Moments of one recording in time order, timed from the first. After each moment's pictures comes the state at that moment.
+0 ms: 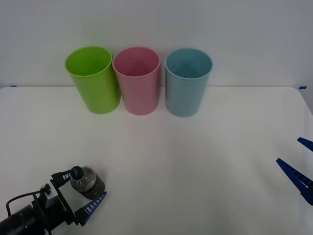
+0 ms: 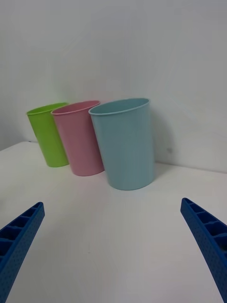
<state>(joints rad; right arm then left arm) 0.35 -0.40 -0.52 -1.66 0.96 -1.22 0.00 0.19 0.27 0.27 -1.26 -1.17 -1.22 -0.52</state>
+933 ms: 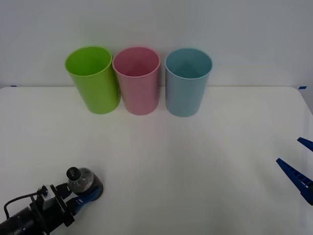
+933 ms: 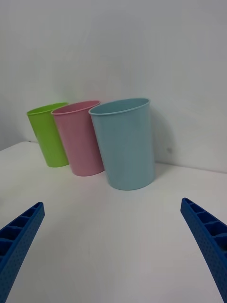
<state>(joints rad) 0.35 -0.40 -0.52 -1.66 0.96 -1.22 0.00 0.21 0.27 0.28 -1.26 -1.13 -1.24 -0.52</state>
